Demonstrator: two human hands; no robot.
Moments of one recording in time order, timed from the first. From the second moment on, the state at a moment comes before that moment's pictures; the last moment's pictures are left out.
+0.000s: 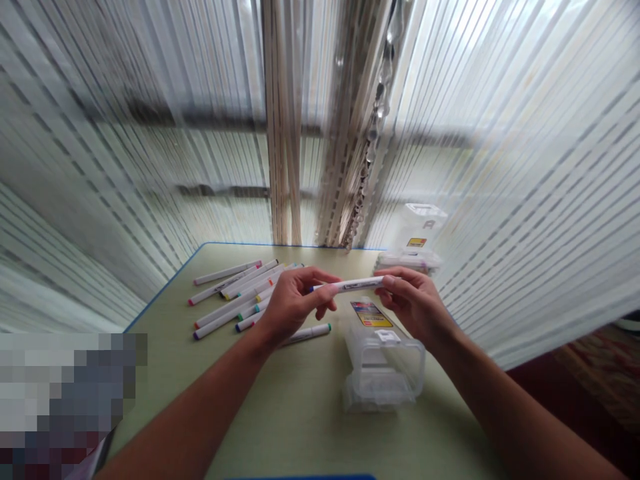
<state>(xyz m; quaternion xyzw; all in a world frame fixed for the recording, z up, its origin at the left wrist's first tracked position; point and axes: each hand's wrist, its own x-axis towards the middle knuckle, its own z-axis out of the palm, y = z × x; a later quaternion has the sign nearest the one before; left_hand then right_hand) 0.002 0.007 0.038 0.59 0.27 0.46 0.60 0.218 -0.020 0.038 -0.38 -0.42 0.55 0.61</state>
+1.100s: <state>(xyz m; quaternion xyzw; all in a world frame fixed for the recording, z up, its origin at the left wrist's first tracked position) 0.002 0.007 0.039 0.57 0.28 0.45 0.62 0.221 -0.018 0.037 -0.38 -0.42 0.55 0.61</state>
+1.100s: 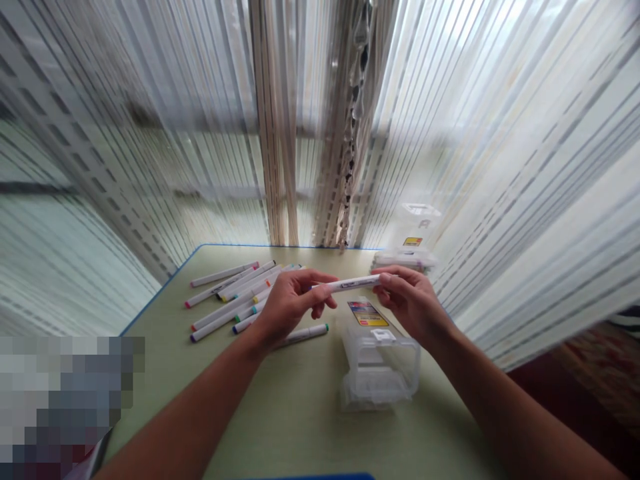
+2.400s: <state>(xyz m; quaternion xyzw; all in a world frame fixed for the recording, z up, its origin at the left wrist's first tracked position) -0.010 0.011 0.037 0.54 0.16 0.40 0.73 0.221 -0.018 0.041 -0.36 -0.40 0.57 0.62</state>
